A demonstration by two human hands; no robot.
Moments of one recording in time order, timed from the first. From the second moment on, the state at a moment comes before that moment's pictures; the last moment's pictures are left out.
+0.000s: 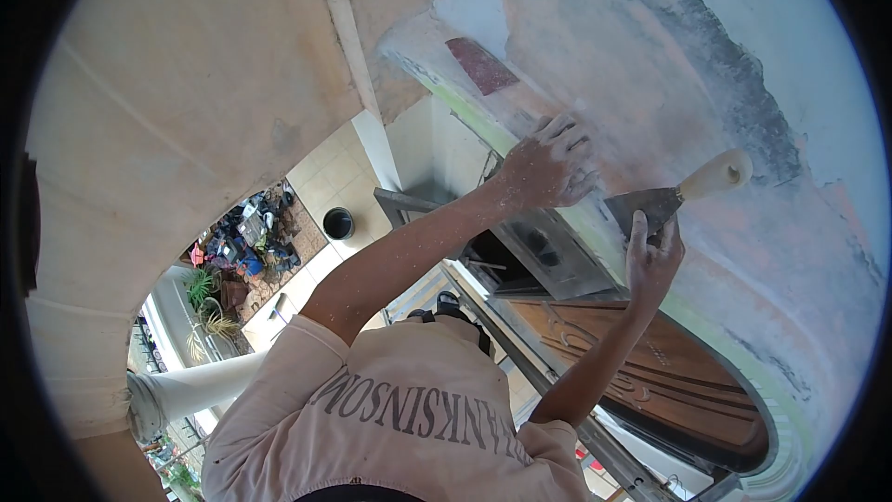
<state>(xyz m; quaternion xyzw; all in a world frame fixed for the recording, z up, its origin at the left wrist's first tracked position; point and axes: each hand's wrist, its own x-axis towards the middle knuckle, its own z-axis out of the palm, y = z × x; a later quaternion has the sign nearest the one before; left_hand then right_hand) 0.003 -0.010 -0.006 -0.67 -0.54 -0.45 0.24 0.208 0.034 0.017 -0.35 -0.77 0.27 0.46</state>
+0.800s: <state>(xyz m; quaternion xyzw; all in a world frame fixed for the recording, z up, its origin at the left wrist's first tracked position) 0.010 -0.012 0.000 -0.67 -0.58 -0.38 0.25 0.206 0.026 0.026 -0.36 -0.77 0.25 0.46</state>
